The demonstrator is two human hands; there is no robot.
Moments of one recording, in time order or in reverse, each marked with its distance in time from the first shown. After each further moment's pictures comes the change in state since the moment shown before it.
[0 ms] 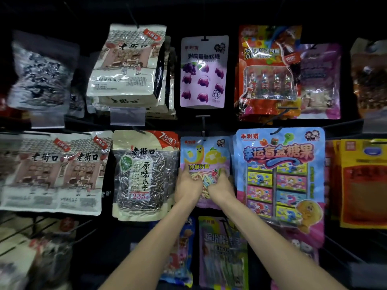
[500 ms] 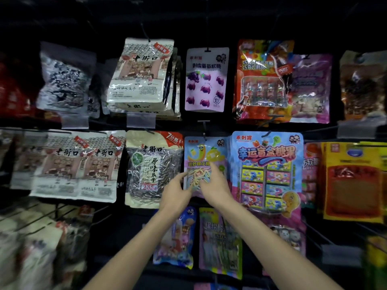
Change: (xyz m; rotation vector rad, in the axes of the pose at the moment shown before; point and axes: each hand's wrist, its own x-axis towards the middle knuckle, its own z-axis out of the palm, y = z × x) left_hand -0.099 0.024 -0.084 0.159 -0.022 0.122; right_hand -0.077 -0.034 -0.018 -0.029 -0.025 -0.231
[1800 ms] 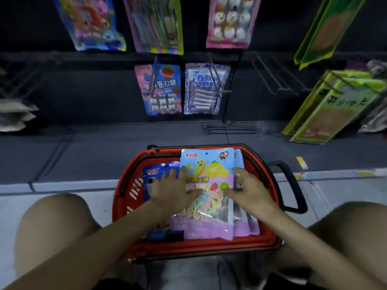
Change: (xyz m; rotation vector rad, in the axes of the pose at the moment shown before) left_hand -0.492 -0.175 0.210 0.805 -1.017 -0.090; right_hand -0.492 0.363 -0.082 -0.285 -0.475 0.712
